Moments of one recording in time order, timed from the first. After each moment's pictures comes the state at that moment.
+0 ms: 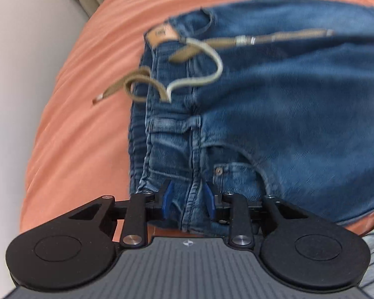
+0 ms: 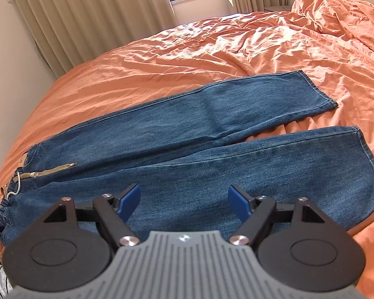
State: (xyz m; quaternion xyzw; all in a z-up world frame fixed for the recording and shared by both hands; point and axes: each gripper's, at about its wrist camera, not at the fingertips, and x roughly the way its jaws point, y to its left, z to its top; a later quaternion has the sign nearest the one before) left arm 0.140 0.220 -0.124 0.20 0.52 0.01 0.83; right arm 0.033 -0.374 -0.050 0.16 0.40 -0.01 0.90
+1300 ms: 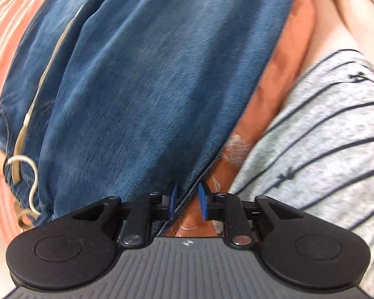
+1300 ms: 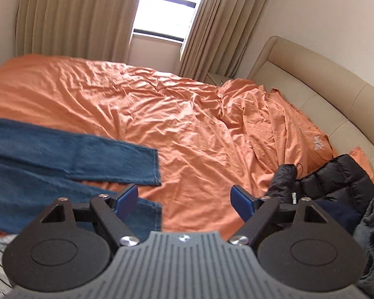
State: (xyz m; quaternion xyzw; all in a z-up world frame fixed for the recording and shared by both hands) left arm 0.108 0.044 -0.131 0.47 0.57 -0.32 0.59; right arm -0.100 -0.571 0.150 -0.13 0.36 -0.14 0.91
